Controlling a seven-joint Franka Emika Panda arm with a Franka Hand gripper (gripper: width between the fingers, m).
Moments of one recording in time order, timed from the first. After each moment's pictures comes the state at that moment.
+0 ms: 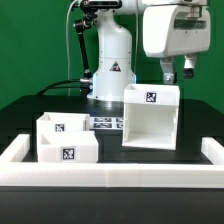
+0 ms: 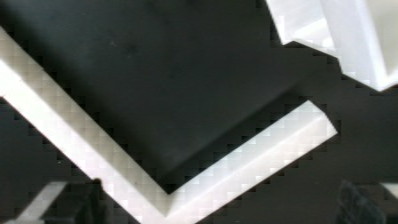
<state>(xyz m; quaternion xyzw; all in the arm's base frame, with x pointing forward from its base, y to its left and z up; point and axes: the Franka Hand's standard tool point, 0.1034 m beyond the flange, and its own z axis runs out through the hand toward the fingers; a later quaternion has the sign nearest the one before) 0.558 0.076 0.149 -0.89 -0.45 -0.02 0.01</state>
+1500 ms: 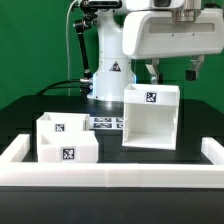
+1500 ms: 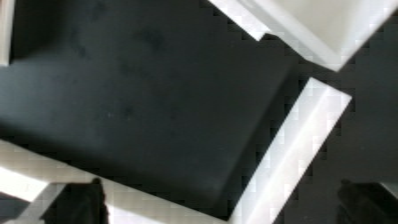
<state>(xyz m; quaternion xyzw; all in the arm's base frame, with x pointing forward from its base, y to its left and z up) 0.543 0.071 0.145 -0.98 -0.20 0.00 0.02</state>
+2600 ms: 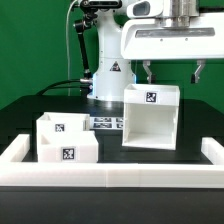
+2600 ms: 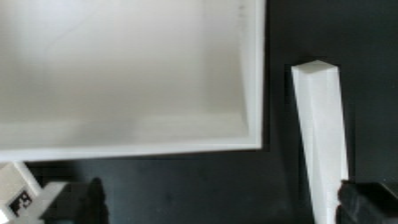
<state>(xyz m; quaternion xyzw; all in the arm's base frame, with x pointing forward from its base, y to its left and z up) 0.491 0.080 0.134 -0.99 0.12 -0.01 0.02</state>
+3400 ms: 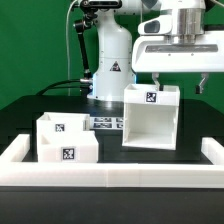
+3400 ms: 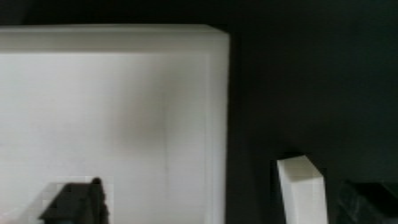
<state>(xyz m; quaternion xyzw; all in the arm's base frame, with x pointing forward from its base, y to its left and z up) 0.449 0.107 0.107 -1.00 0.10 0.00 0.02</state>
